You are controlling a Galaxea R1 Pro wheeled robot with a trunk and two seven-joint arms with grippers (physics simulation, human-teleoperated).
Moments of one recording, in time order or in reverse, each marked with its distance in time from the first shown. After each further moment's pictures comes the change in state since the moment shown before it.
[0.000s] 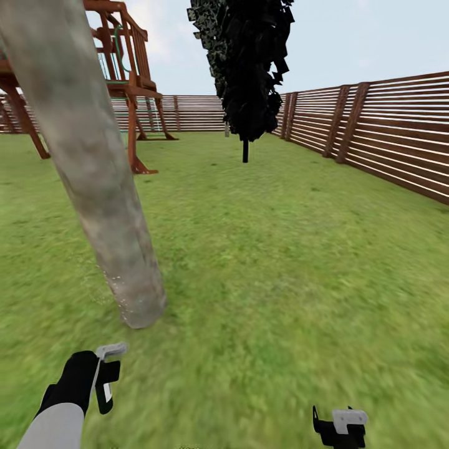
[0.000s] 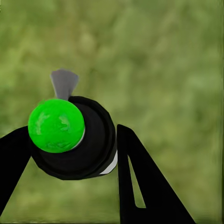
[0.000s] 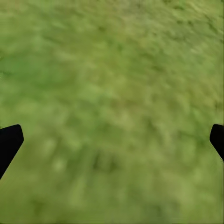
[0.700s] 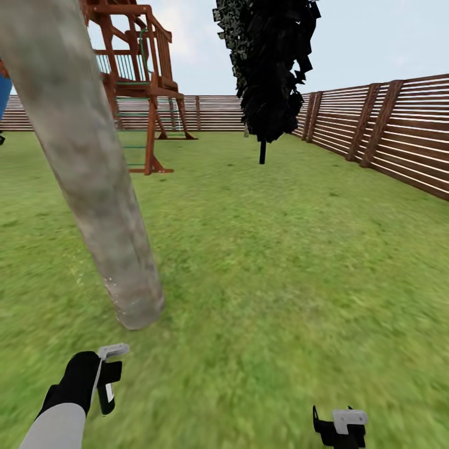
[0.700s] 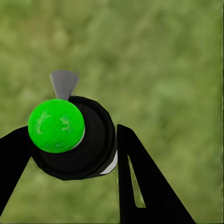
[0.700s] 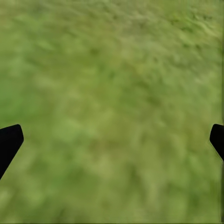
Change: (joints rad) left arm 0.001 -0.007 0.000 0.002 0.000 -0.001 -0.002; right arm 0.000 -0.001 -0.001 0.000 0.000 0.000 0.000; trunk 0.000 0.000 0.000
